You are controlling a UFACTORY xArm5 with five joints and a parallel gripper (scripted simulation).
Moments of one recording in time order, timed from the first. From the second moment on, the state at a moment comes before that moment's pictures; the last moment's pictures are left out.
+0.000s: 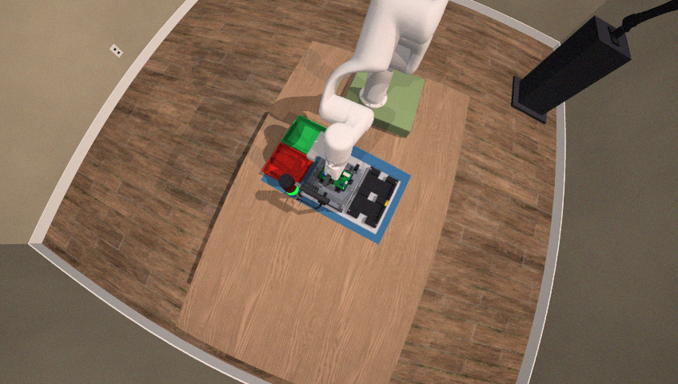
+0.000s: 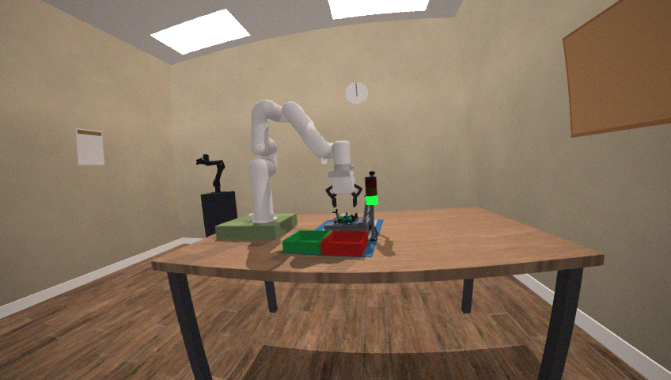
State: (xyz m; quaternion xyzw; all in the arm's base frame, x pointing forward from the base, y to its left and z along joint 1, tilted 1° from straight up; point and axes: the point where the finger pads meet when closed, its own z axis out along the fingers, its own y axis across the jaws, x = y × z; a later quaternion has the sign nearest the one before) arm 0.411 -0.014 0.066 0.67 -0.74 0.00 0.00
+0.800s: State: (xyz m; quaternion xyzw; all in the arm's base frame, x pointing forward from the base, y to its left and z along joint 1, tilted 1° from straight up) arm 0.411 -0.013 0.027 0.67 -0.74 0.00 0.00
